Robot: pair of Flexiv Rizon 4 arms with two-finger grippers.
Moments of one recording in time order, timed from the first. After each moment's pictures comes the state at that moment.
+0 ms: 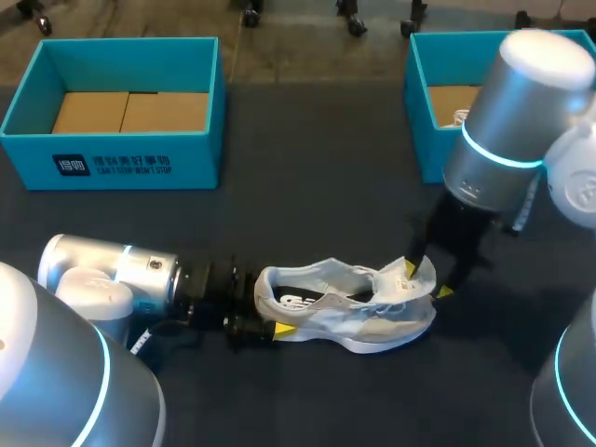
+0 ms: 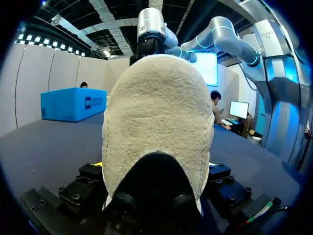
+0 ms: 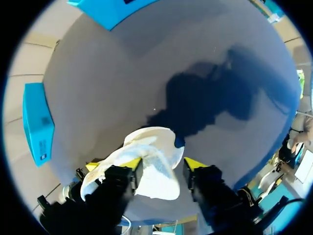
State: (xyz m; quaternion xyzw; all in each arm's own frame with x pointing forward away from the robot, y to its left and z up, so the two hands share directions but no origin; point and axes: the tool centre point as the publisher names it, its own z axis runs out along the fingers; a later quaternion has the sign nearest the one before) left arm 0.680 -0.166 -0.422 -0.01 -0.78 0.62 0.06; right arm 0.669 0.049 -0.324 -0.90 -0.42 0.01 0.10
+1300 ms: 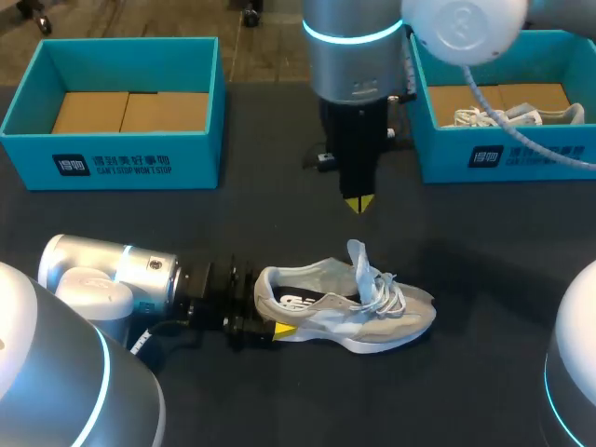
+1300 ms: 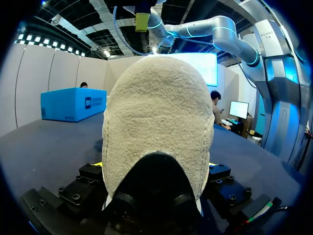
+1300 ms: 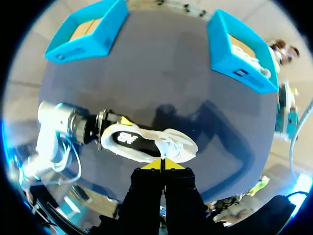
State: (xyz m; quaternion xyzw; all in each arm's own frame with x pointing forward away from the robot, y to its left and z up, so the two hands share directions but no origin) left arm 0.680 -0.166 -0.421 -0.01 -0.78 0.62 0.06; right arm 0.707 0.148 -0.199 -0.64 -0.77 0.06 0.01
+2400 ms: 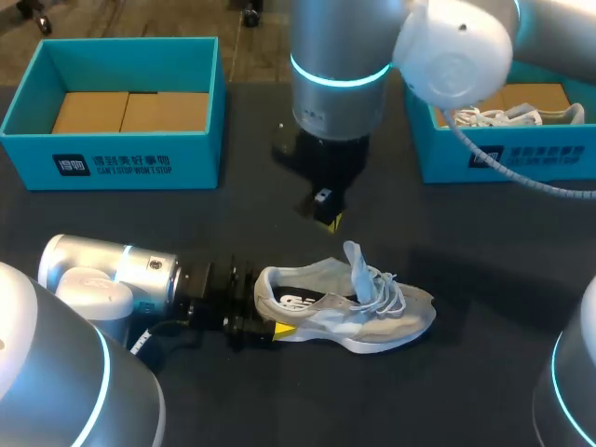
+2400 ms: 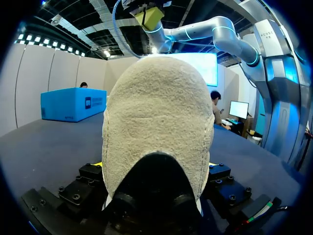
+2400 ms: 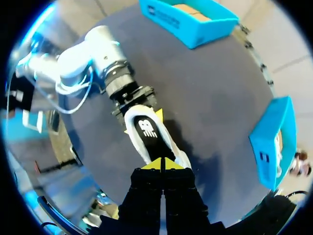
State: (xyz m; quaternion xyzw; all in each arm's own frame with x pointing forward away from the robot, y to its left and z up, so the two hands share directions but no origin) left arm 0.680 -0.166 -0.421 -0.01 -0.78 0.62 0.06; right arm 0.701 0.179 -0.232 -0.29 -0.96 -0.01 0.01
